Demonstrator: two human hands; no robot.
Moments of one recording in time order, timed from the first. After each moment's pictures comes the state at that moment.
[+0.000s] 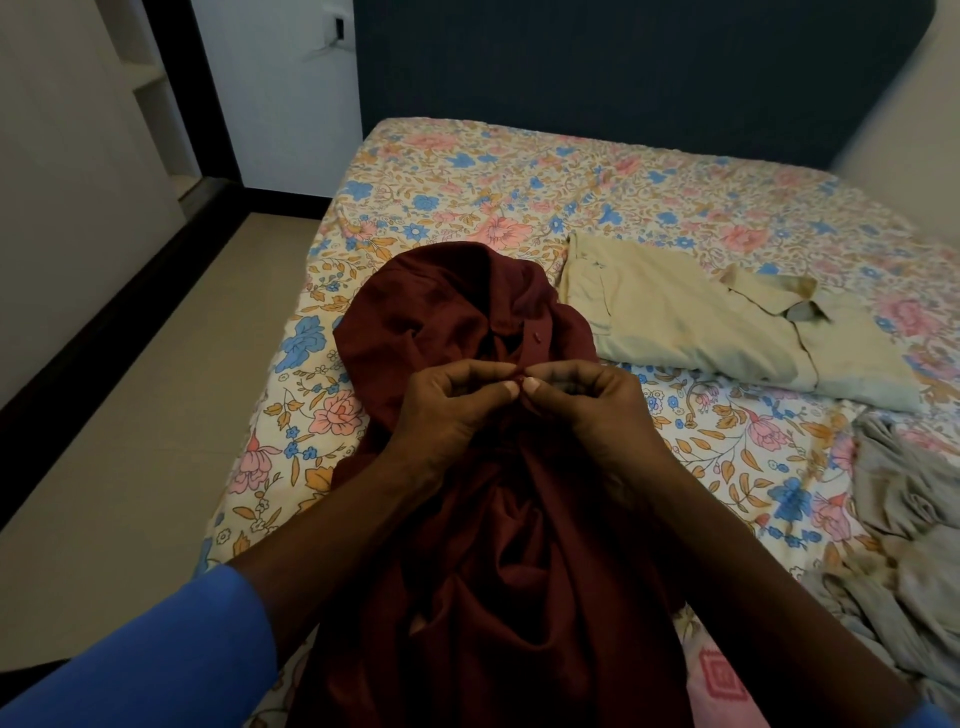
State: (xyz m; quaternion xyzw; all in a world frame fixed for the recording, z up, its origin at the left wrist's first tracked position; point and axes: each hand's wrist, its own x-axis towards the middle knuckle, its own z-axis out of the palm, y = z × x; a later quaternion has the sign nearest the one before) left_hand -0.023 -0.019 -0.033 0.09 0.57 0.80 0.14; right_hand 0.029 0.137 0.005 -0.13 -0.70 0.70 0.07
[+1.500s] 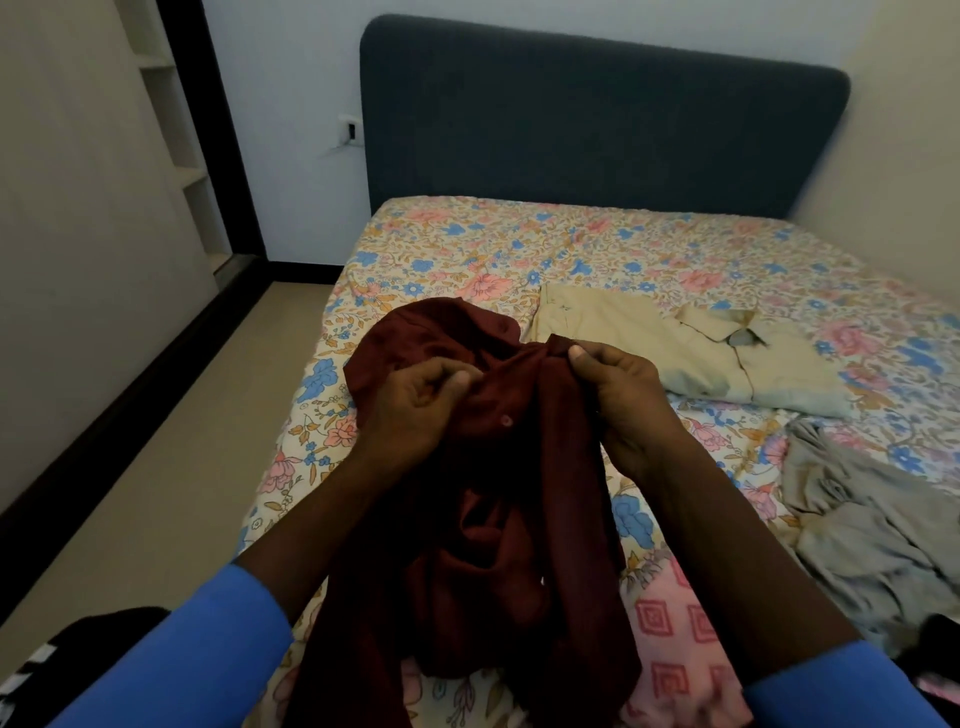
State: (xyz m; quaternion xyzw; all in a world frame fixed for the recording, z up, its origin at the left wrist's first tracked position) left_hand 0.020 -0.047 0.025 0.20 0.75 0.63 -0.01; right_hand 0.072 0.161 0.069 -0.14 -0.60 0.78 0.12
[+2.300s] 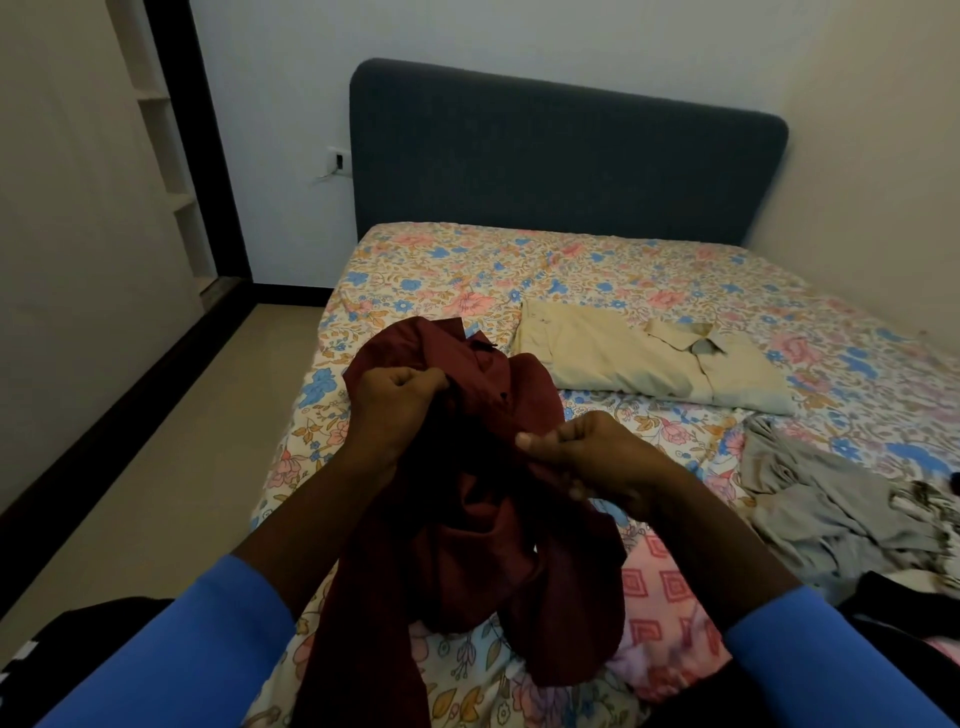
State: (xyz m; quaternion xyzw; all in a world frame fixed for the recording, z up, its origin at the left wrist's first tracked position) left_hand 0.053 -0.058 0.051 0.03 0.73 0.68 -0.01; right_hand 0.144 0.154 0.066 -0.16 -0.81 0.56 -0.09
